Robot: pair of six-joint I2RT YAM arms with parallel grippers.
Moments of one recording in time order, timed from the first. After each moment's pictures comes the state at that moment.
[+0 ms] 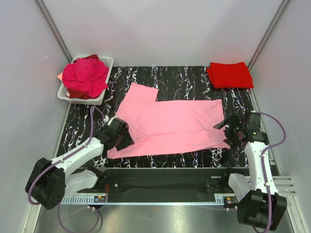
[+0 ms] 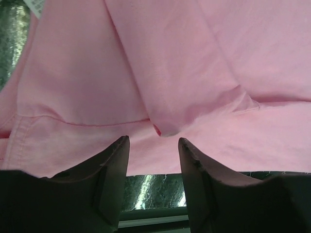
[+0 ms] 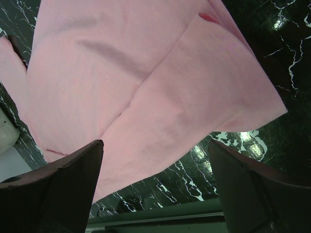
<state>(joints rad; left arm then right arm) -0.54 1.10 0.55 -0.50 -0.08 -0.94 -0.22 0.89 0.67 -0.72 -0.26 0.73</state>
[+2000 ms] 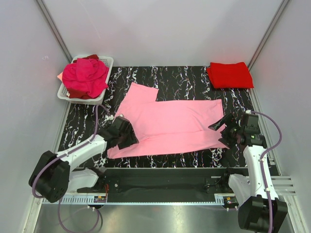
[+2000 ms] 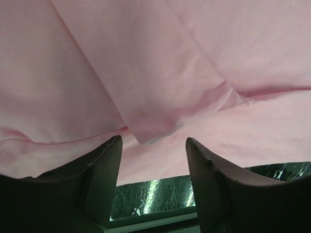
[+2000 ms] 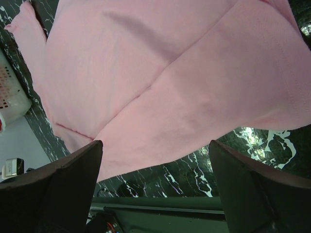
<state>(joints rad) -0.55 1.17 0.56 -0.42 -0.03 -0.87 -0.17 0.83 0.63 -0.68 -0.36 0.72</state>
